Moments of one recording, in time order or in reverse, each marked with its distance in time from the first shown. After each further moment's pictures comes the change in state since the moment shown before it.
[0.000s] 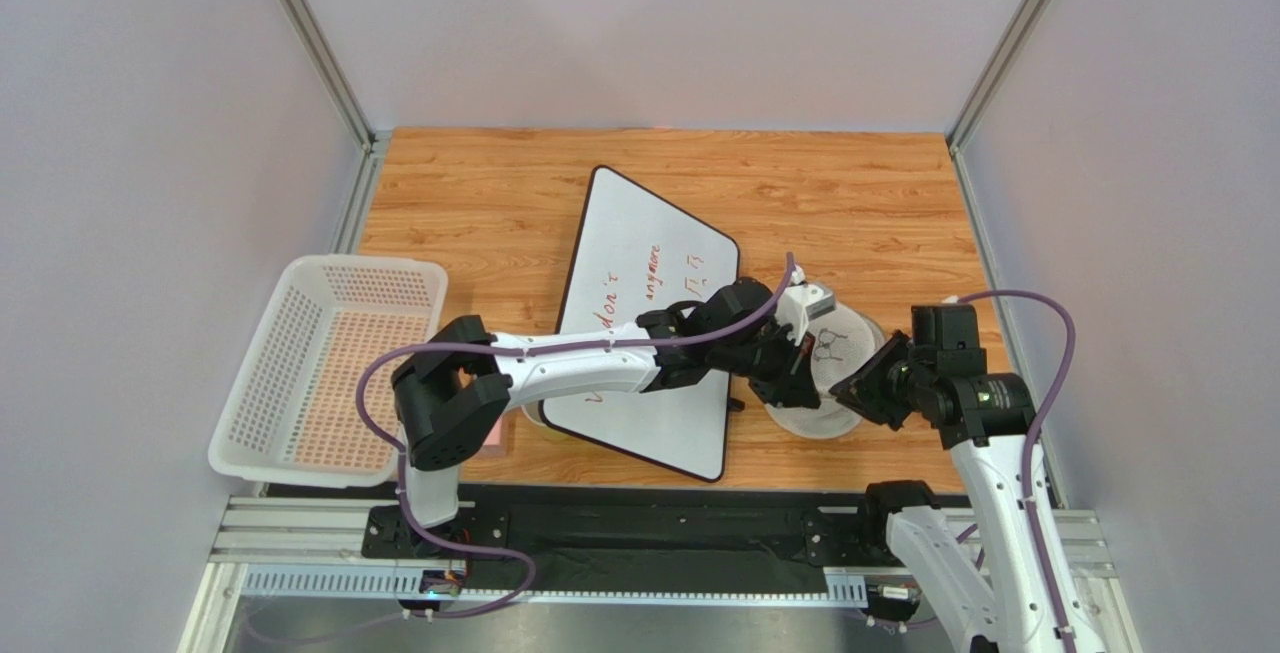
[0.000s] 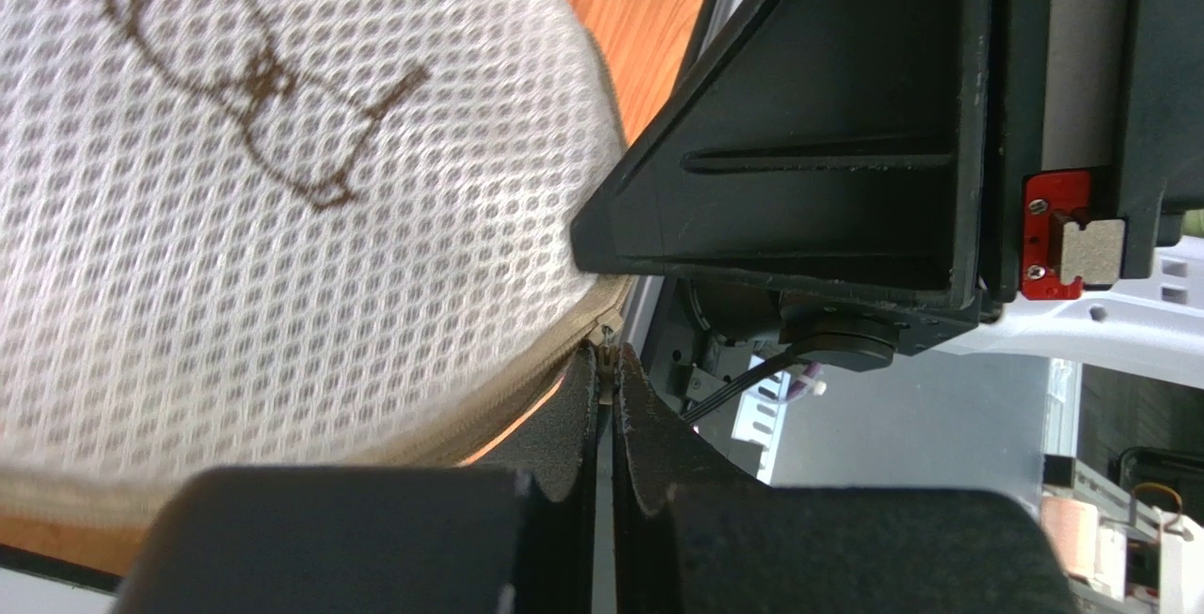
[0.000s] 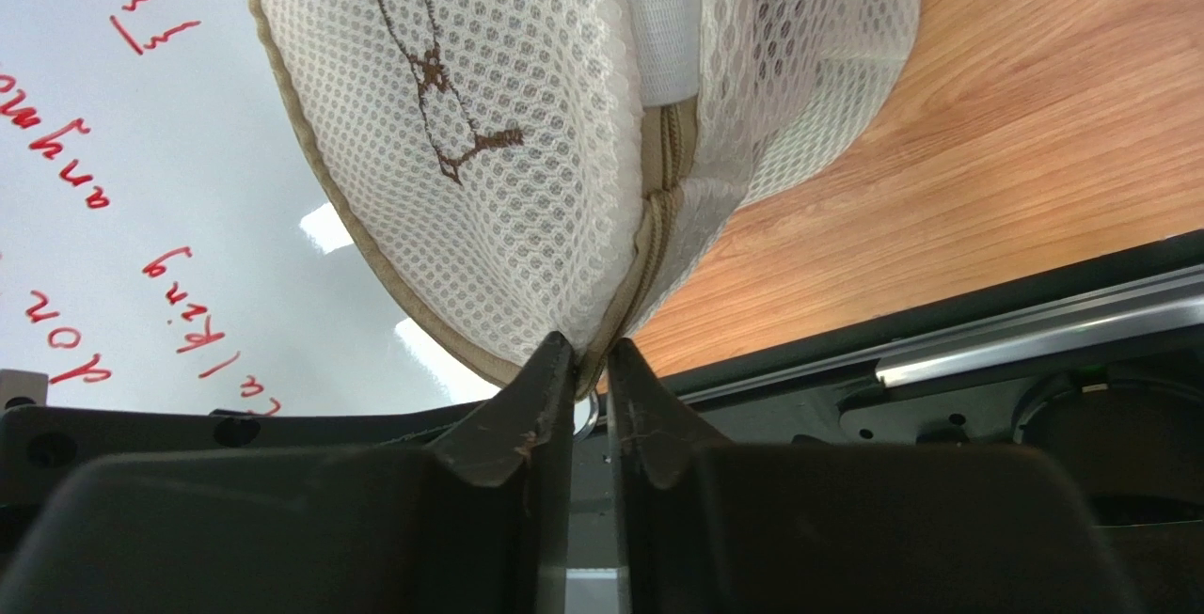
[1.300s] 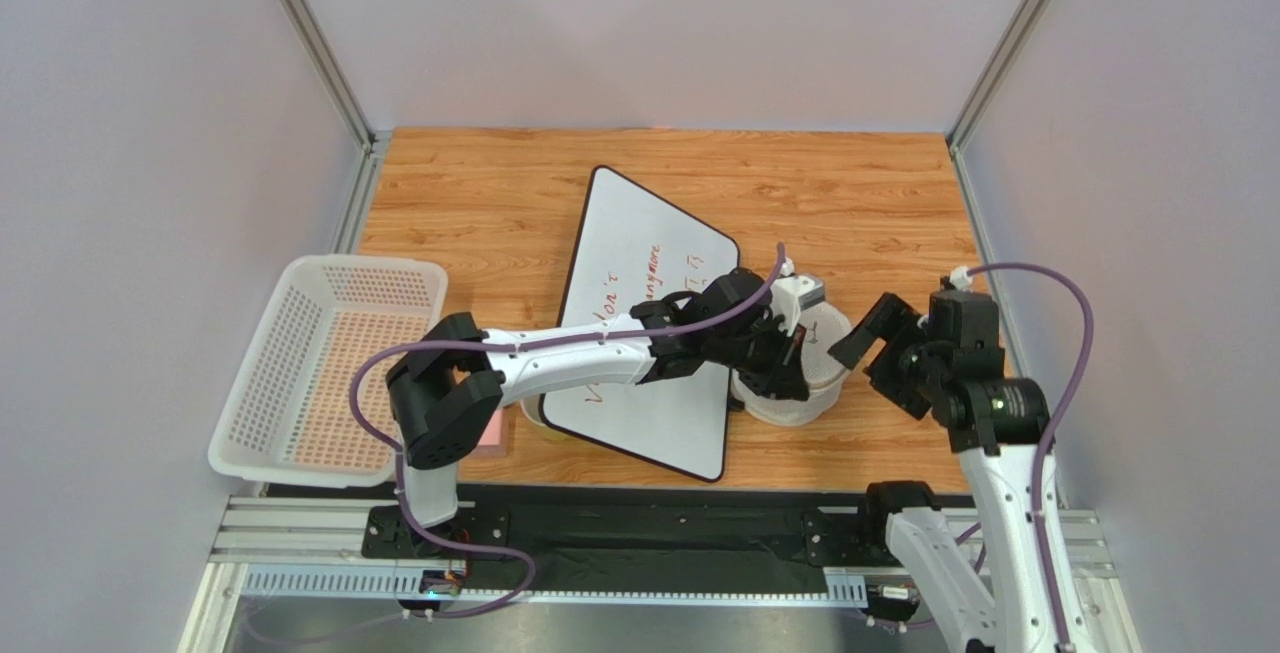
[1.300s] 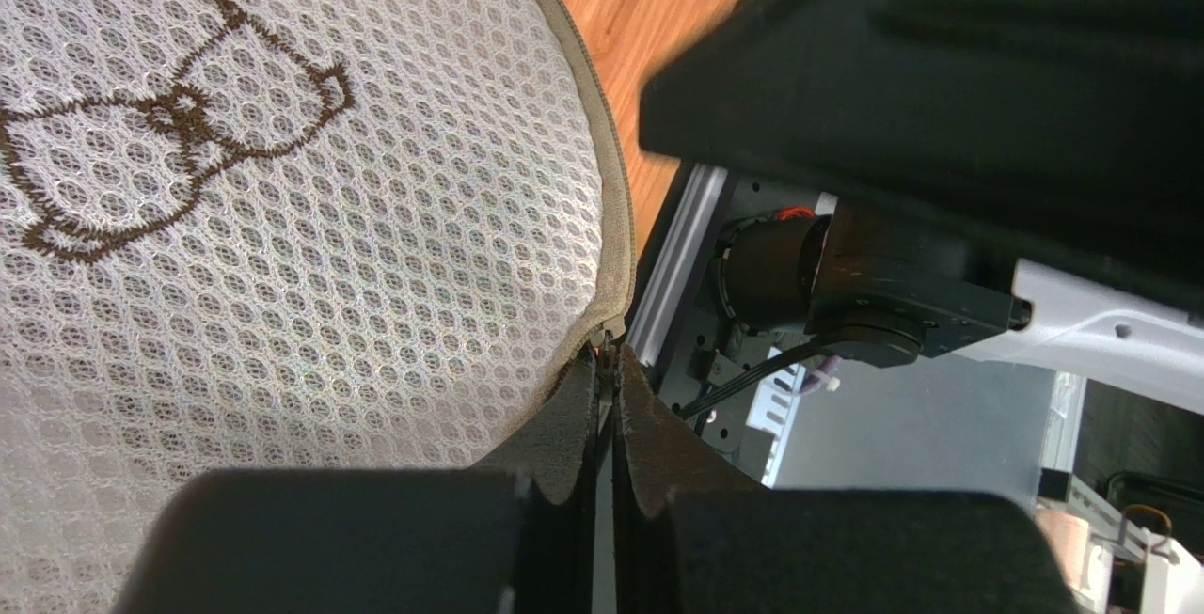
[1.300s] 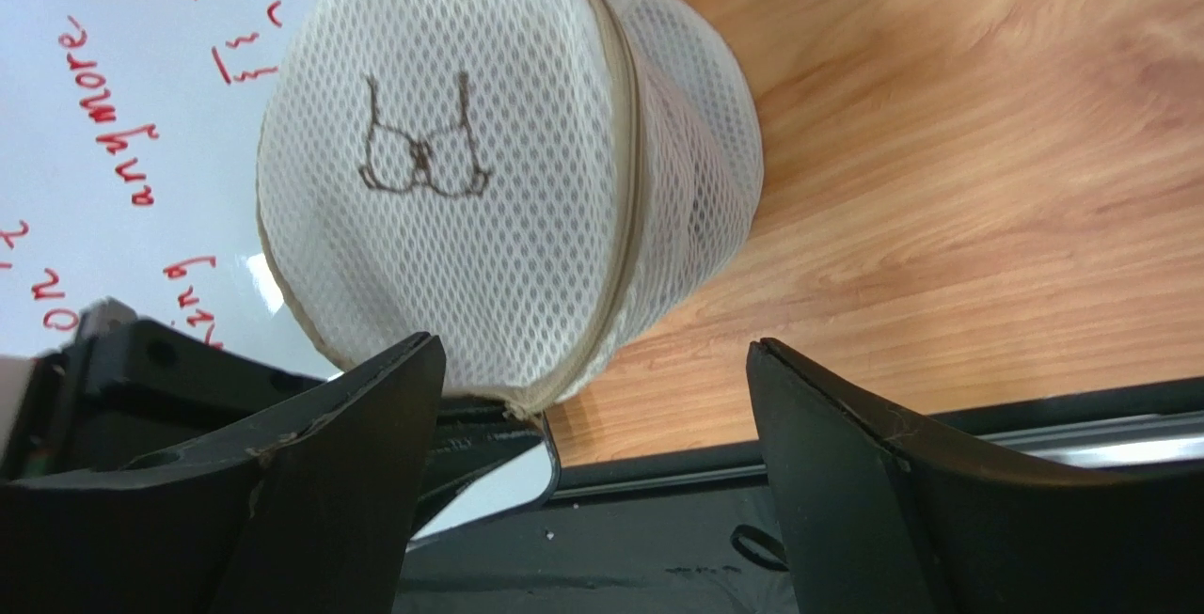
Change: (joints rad) left arm 0.025 -0.014 0.020 -0.095 -0.026 -0.010; right arm -0.024 0.041 0.097 0.082 0.060 -0.220
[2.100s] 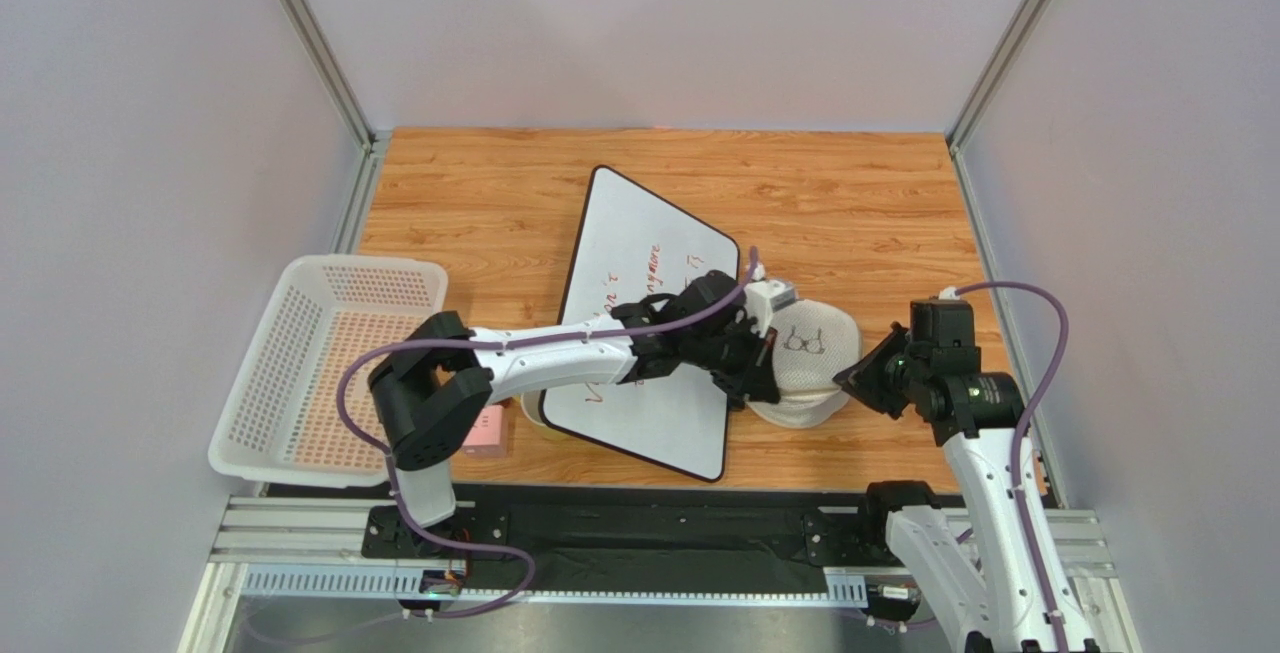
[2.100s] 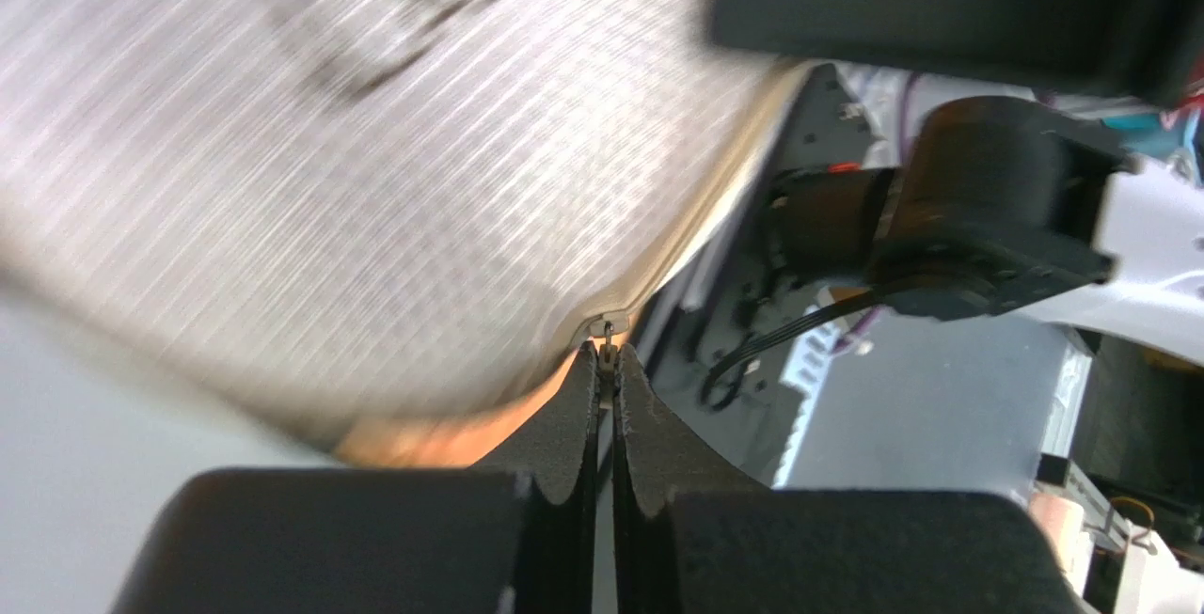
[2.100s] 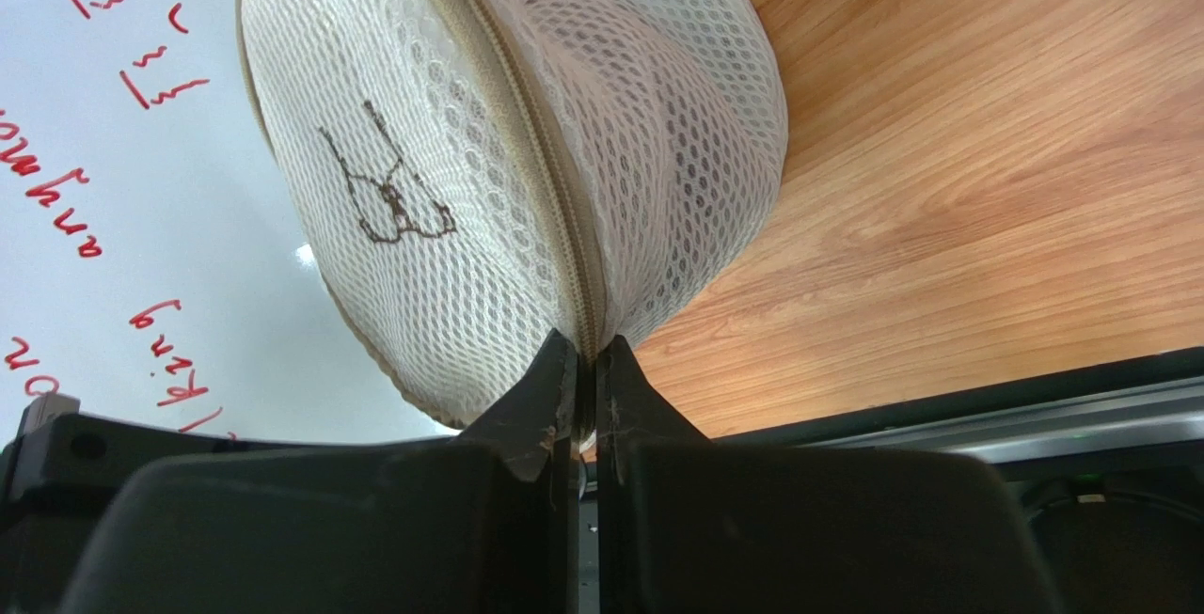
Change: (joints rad) left arm 0.032 -0.035 -0.100 0.006 0.011 -0.021; right arm -0.004 -0.043 -0.180 0.062 -0.042 0.166
